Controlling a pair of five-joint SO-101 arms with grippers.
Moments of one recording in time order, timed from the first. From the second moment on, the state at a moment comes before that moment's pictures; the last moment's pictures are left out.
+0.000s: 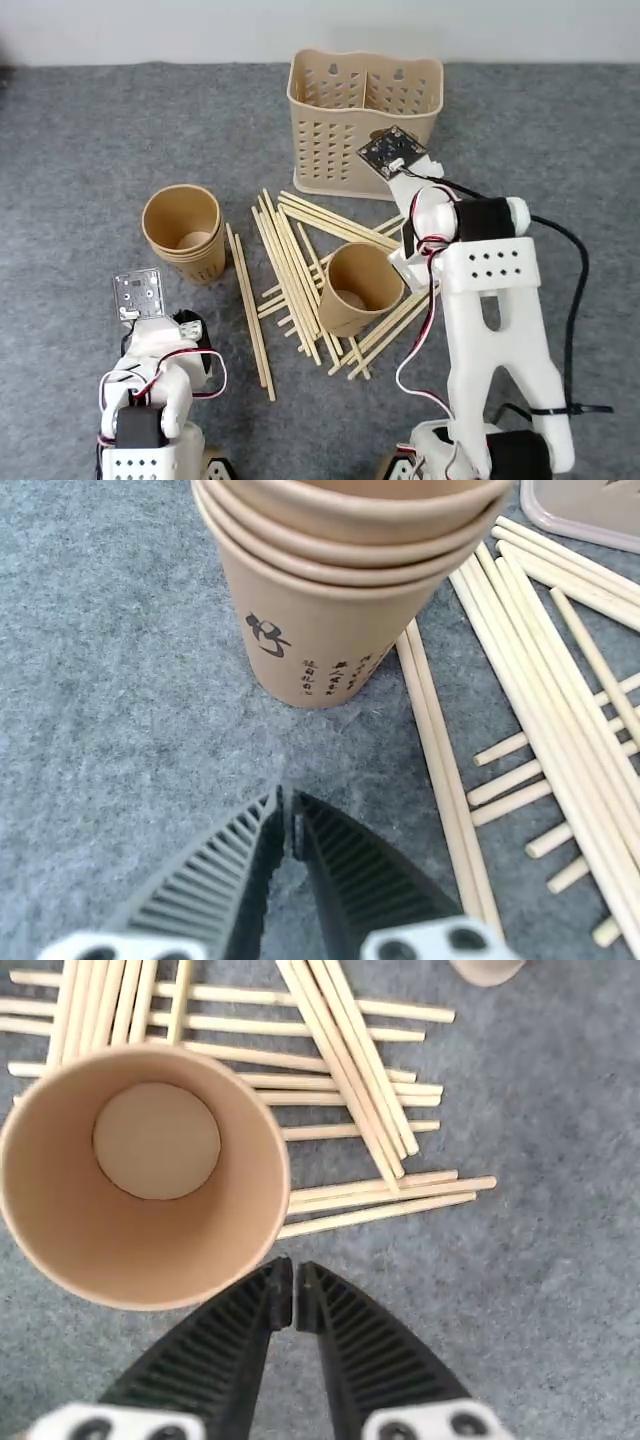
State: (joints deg) left arm -5.8 -103.3 97.5 65.4 15.8; right arm -8.8 -20.9 15.0 88.2 28.8
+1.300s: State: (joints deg) left arm -5.8 -103.3 97.5 65.4 15.8; right arm -20.6 -10.9 11.4 87.4 15.3
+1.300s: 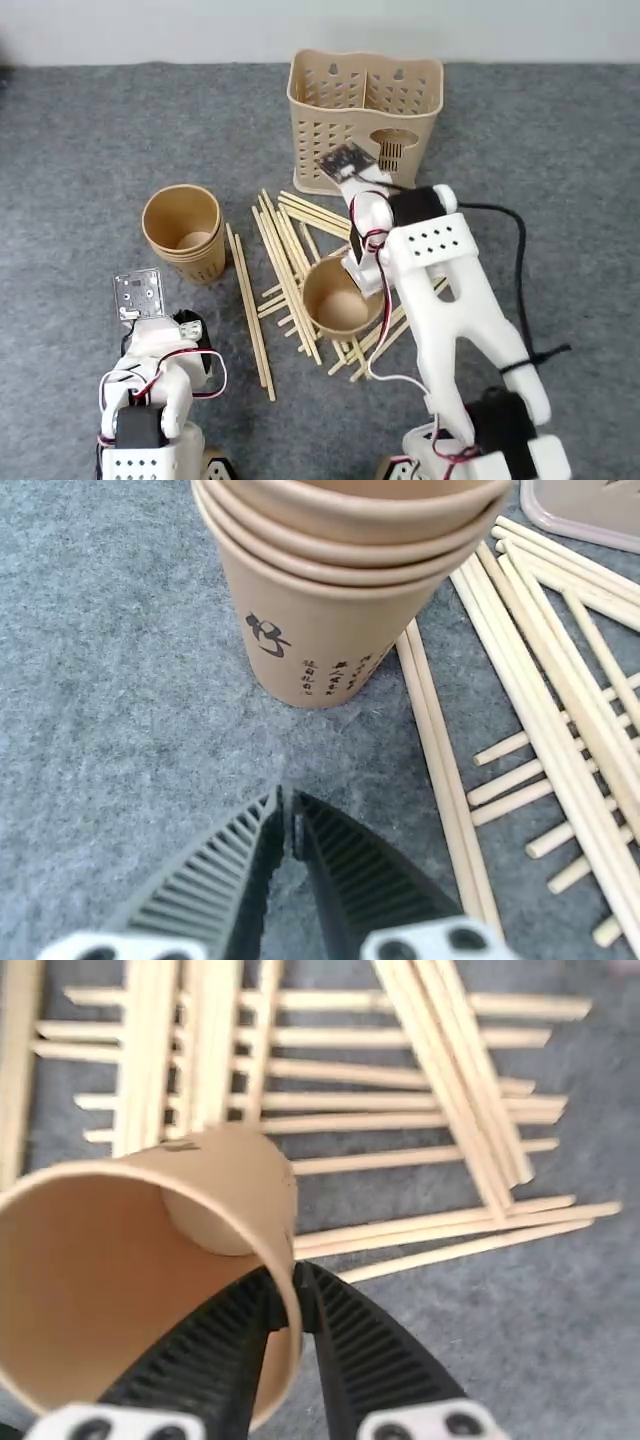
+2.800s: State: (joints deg) left arm -5.8 -103.3 97.5 65.4 15.9; right arm -40.9 22.8 -44.7 84.5 11.9
